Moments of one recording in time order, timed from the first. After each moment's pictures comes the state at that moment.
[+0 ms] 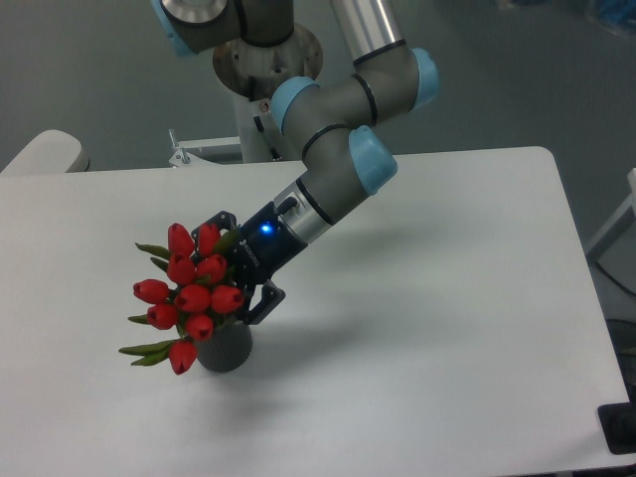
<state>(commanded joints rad) 2.49 -1.87 -1.90 -0.87 0.44 1.41</state>
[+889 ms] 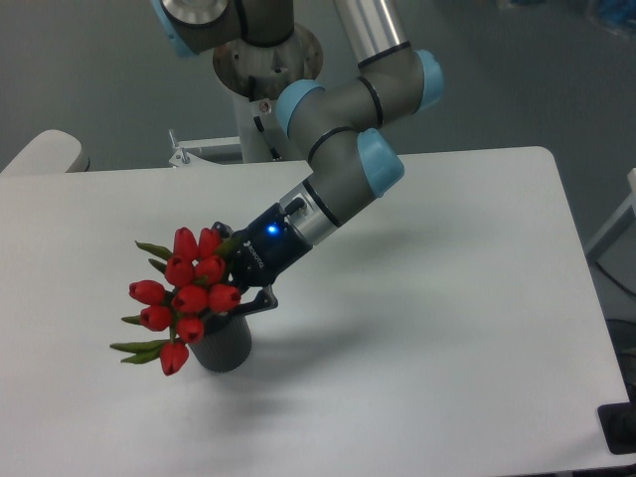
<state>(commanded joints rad) 2.50 -1.87 -1.89 -0.87 0.42 1.41</state>
